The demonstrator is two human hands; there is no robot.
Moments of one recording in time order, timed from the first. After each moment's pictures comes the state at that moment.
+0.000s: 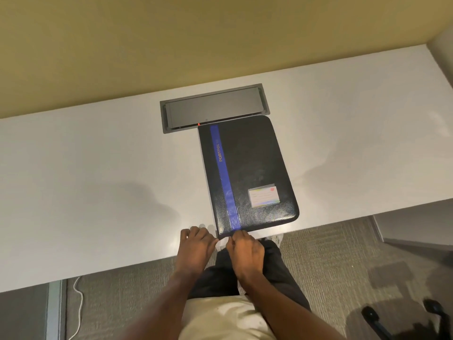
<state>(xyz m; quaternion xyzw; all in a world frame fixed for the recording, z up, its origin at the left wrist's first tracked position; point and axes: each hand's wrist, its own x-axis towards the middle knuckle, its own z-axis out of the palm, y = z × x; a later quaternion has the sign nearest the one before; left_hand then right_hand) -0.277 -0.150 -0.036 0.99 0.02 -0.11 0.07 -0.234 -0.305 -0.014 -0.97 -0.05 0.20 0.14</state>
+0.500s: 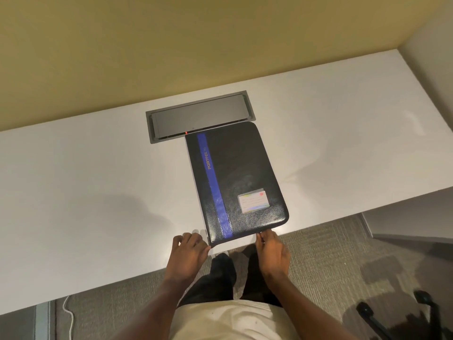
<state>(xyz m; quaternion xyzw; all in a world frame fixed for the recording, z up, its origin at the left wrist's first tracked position) -0.272 -0.143 -0.032 0.99 -0.03 -0.10 0.09 -0.206 -0.387 -0.013 -0.96 0.09 0.16 0.19</state>
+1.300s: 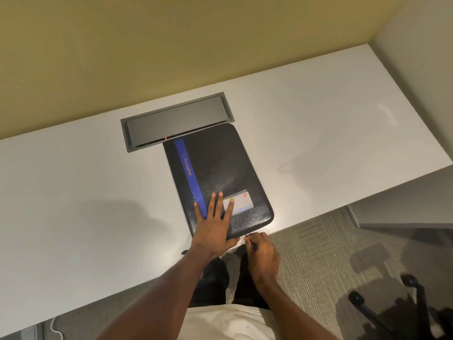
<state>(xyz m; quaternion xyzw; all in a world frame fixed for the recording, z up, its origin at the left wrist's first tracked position) -0.155 -0.232 -0.029 0.96 -0.10 -0.25 0.04 -0.211 -0.401 -0.019 -0.95 0.12 0.11 0.28</state>
